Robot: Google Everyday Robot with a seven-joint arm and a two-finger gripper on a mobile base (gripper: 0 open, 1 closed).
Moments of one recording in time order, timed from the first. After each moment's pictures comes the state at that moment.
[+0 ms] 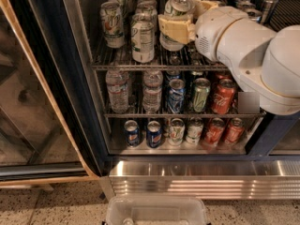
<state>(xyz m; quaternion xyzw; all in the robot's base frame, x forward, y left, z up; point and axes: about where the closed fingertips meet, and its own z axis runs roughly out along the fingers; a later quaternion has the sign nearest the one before) 0.592 -0.076 1.053 -0.26 0.64 0.10 0.71</state>
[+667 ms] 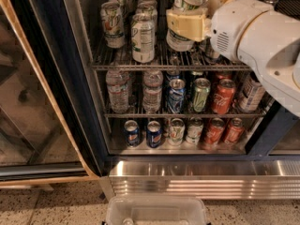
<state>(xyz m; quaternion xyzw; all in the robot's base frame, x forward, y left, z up) 0.557 -0.089 1.074 -0.25 0.65 0.12 0.71</state>
